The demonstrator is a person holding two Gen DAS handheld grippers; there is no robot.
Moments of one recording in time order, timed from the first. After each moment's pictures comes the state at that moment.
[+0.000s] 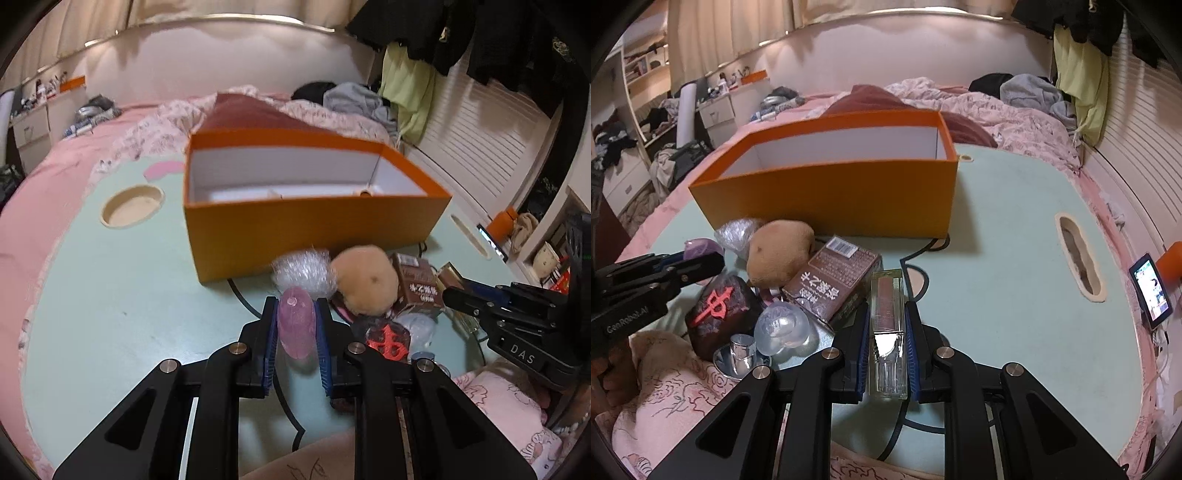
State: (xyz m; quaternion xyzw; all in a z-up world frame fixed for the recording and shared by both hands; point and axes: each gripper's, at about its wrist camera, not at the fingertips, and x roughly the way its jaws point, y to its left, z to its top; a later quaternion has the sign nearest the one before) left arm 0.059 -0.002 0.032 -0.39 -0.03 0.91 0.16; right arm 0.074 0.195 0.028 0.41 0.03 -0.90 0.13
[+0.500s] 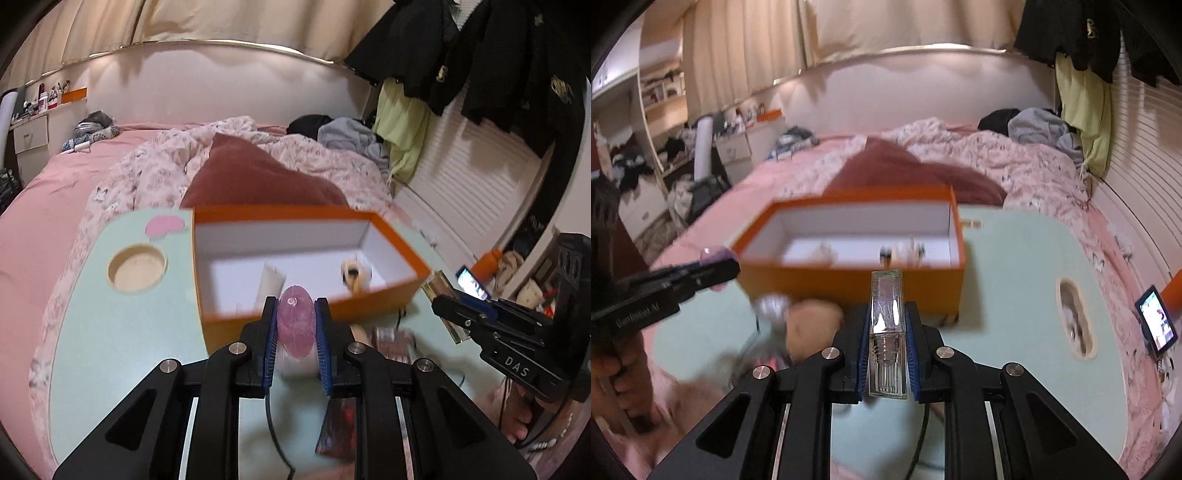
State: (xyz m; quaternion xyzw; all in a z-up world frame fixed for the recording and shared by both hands) left arm 0.023 -0.017 0.090 -0.35 -0.07 0.92 0.18; right arm 0.057 0.189 0.086 0.33 0.00 -0.93 0.16
